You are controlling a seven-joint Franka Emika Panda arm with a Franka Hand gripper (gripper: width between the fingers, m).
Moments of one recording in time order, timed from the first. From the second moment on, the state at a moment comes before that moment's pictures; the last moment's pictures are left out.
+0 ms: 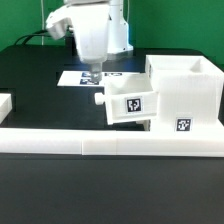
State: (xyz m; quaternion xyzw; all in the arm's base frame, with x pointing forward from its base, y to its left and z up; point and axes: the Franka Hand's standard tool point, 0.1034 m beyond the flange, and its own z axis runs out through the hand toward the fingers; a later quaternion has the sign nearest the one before) arm 0.551 -0.046 0.086 -0.69 -0.72 -0.04 0.08
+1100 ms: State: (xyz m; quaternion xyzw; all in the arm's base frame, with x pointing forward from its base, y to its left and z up) arm 0.549 -0.037 0.062 -0.72 -0.68 -0.05 0.14
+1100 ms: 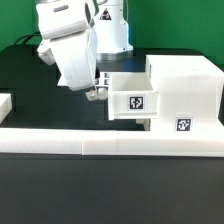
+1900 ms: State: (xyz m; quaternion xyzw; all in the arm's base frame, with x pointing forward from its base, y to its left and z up) arm 0.558 0.027 0.063 -0.76 -0.64 -0.04 0.15
